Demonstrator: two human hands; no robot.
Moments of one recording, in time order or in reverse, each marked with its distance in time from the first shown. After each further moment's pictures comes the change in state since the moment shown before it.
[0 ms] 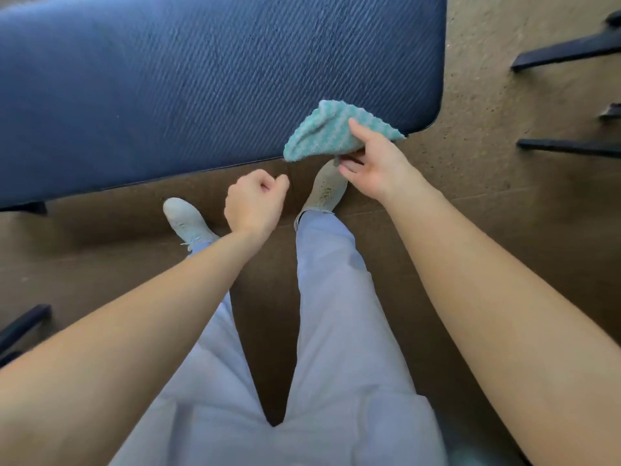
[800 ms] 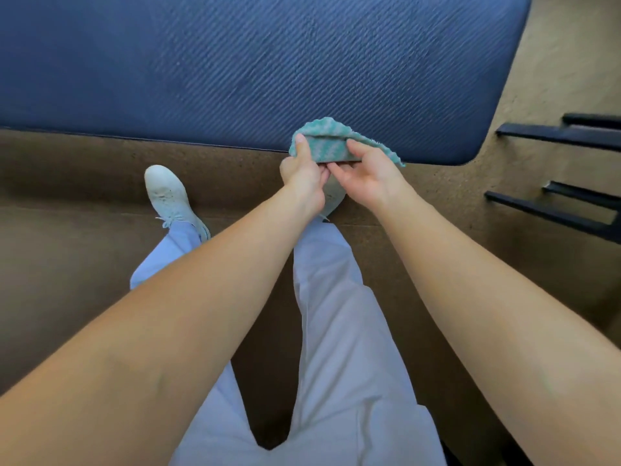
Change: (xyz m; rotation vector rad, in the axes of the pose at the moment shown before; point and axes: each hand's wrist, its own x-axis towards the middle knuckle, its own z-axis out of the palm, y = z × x) left_hand 0.040 0.014 -0.013 -1.444 -0.198 -0.660; right_hand 0.018 0.065 0.072 0.036 0.022 -0.004
